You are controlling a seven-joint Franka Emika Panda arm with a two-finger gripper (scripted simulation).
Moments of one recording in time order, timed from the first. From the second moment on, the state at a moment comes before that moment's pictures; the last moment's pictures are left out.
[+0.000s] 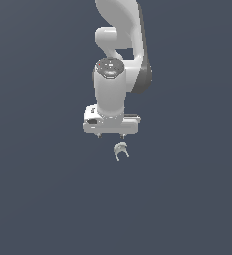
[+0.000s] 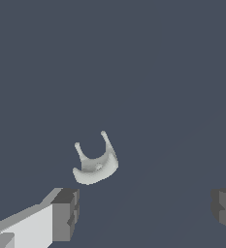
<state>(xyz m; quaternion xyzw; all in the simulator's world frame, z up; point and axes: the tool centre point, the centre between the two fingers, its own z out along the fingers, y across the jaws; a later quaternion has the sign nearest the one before) 0.004 -0.018 0.173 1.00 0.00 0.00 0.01</state>
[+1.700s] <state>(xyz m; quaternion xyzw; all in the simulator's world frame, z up) -0.001 0.014 0.111 0.99 0.15 0.00 0.00</state>
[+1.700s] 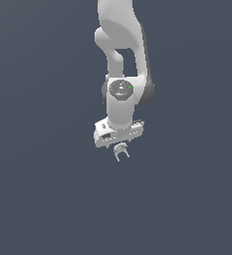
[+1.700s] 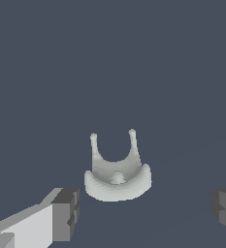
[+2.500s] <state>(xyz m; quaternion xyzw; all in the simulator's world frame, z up) -0.002 0.029 0.083 0.98 0.20 0.00 0.00</state>
